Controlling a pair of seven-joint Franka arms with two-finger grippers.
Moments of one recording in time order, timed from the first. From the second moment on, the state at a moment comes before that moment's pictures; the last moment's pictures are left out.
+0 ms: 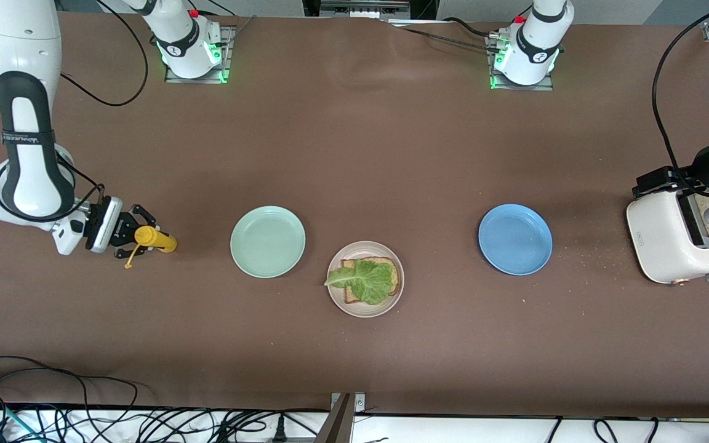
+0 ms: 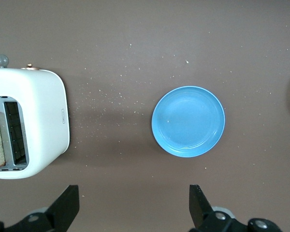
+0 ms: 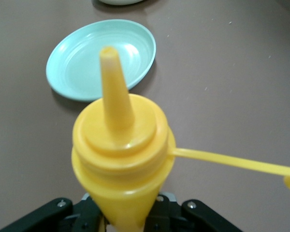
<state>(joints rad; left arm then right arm) 0.13 0.18 -0.06 -1.53 -0.02 1.61 -0.01 0.24 0.55 -0.41 -1.84 0.98 2.04 -2.02</state>
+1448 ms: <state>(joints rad) 0.13 0.18 -0.06 -1.53 -0.02 1.61 -0.01 1.01 0.69 -0.39 -1.48 -0.25 2.03 -0.50</state>
